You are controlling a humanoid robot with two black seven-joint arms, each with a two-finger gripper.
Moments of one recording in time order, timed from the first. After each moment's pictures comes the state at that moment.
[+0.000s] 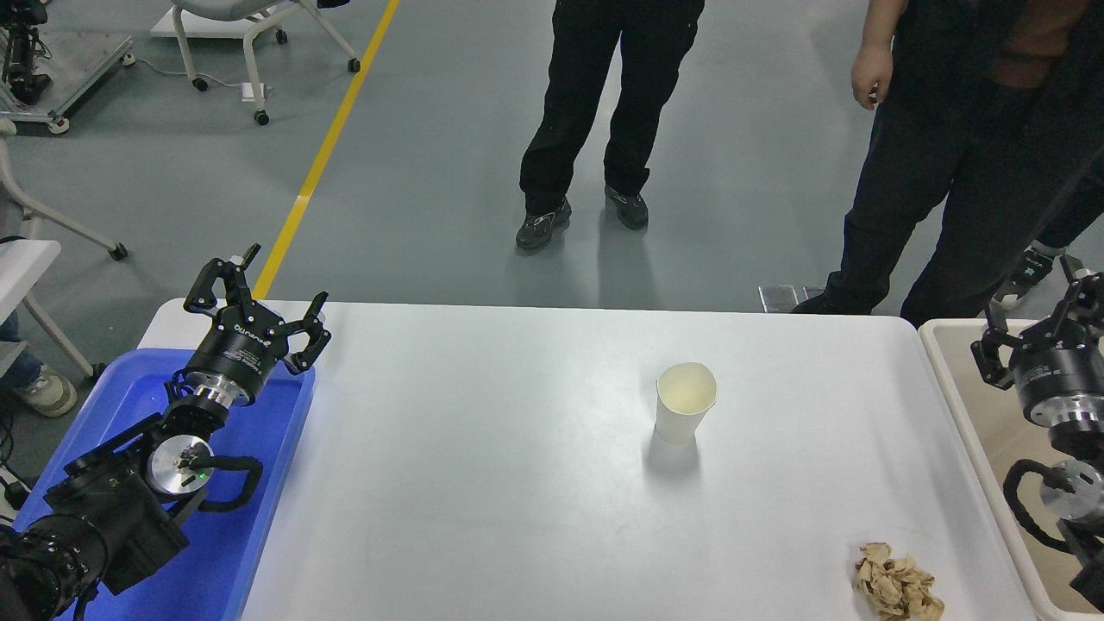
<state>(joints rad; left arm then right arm) -0.66 0.33 -0.56 -0.36 -0.18 -0.69 -0.51 0.57 -0.45 0.84 0.40 -0.16 0.26 0.65</state>
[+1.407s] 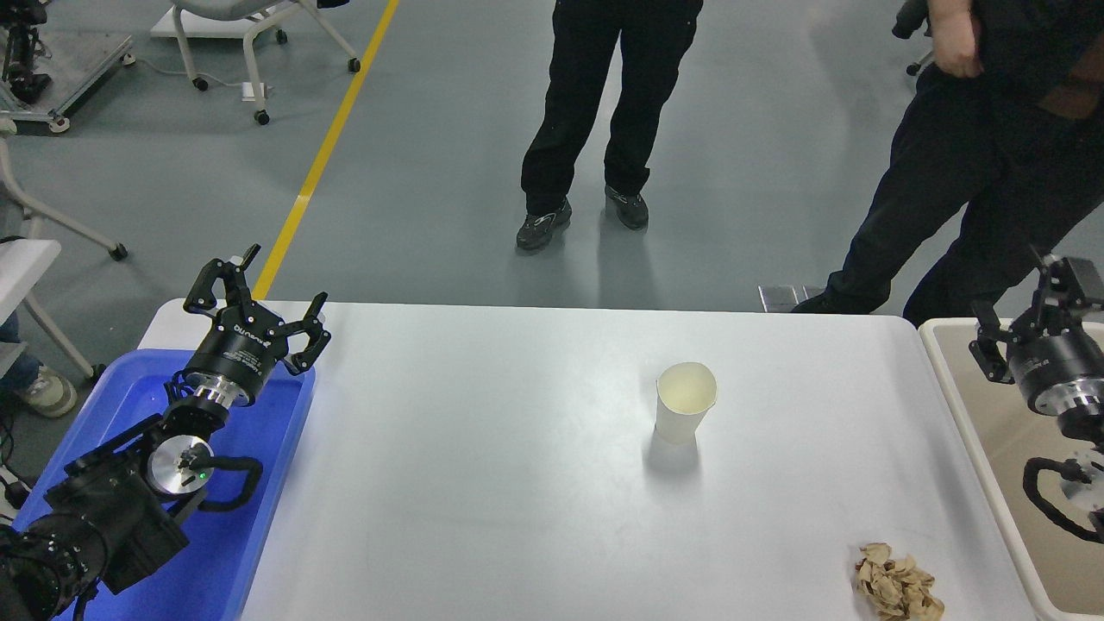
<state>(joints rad) -0.66 0.33 -0.56 -0.36 -0.18 -0.69 -0.51 0.74 -0.56 0.37 0.36 -0.17 0.24 0.65</state>
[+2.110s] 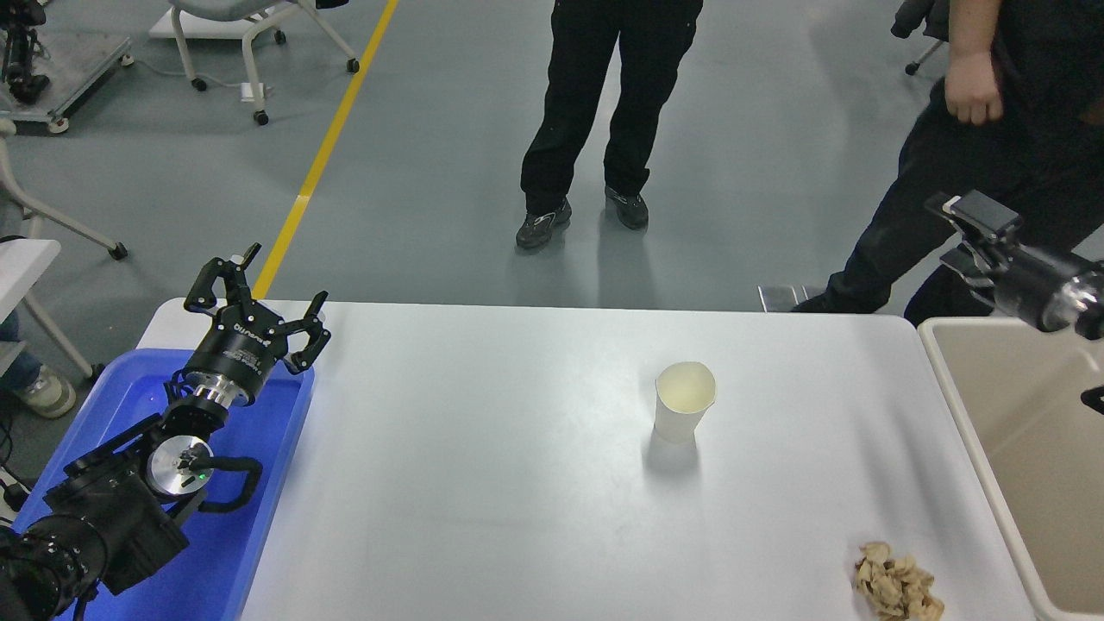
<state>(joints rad) -0.66 0.33 -0.56 -0.36 -0.18 -0.69 -0.51 1.15 -0.57 -0.38 0.38 -0.46 0.23 0.65</state>
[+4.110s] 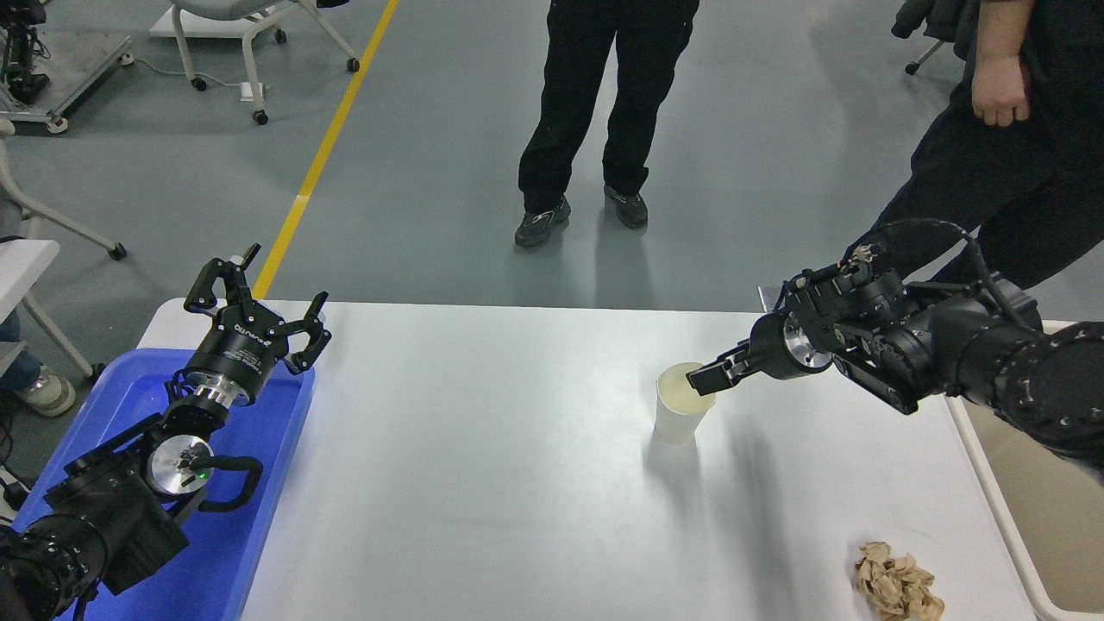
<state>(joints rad) -0.66 0.33 -0.56 -0.36 -0.18 -0.69 -0.51 1.24 -0.11 -0.76 0.40 -1.09 0.20 0.51</state>
